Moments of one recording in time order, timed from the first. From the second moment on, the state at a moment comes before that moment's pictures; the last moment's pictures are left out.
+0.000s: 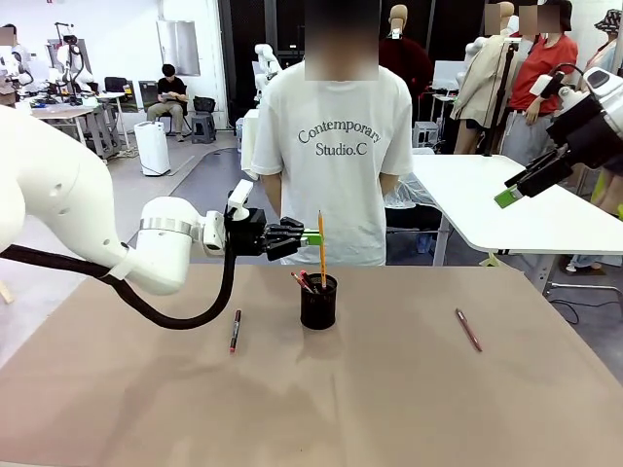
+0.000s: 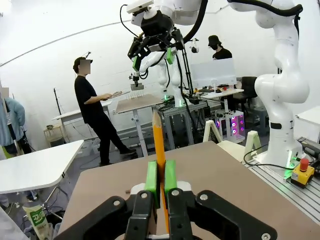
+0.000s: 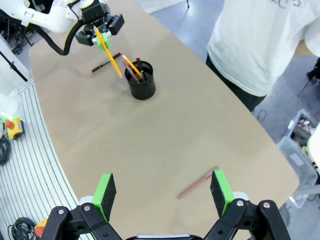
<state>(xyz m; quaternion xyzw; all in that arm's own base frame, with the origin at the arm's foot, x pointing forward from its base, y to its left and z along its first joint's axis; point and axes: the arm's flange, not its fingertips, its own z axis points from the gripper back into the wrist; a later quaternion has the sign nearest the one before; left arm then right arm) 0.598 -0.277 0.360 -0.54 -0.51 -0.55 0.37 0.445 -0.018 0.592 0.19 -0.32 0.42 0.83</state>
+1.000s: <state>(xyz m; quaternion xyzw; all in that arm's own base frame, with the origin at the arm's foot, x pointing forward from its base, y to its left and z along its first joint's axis) 0.622 -0.272 0.335 -0.51 -0.53 -0.55 0.40 0.445 -0.018 0.592 0.19 -0.32 0.42 0.83</state>
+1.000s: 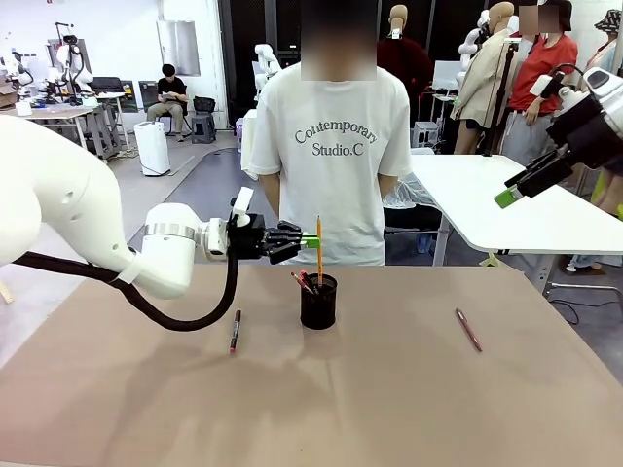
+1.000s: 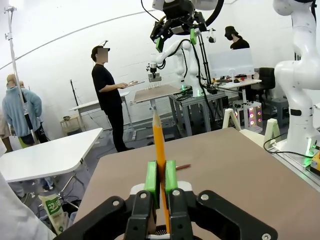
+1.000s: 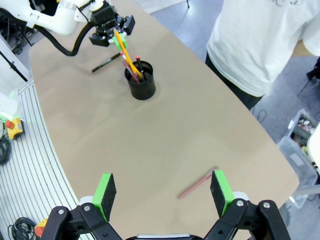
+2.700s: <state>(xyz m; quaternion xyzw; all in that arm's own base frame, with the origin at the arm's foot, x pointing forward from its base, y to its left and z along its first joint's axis) 0.588 -0.204 0.411 -0.47 -0.41 -0.61 0.49 0.445 -0.018 0.592 0.19 -0.32 0.42 0.83</state>
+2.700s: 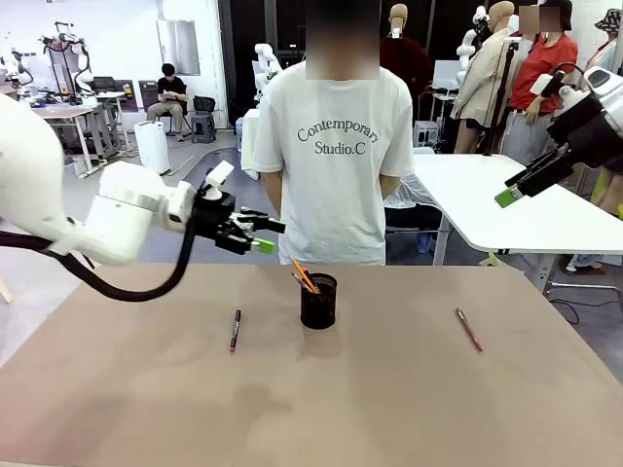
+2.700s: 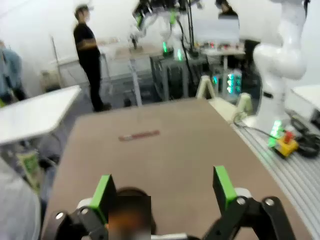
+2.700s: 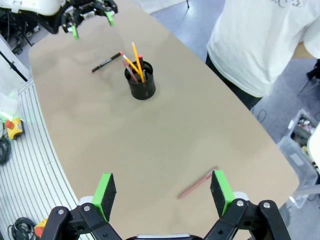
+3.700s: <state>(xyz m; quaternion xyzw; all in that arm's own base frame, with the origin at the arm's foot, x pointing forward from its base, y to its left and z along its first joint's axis) 0.550 -0.114 0.595 -0.28 -0.32 -0.63 0.65 0.445 -0.018 0.592 0.19 -0.32 0.42 0.83</state>
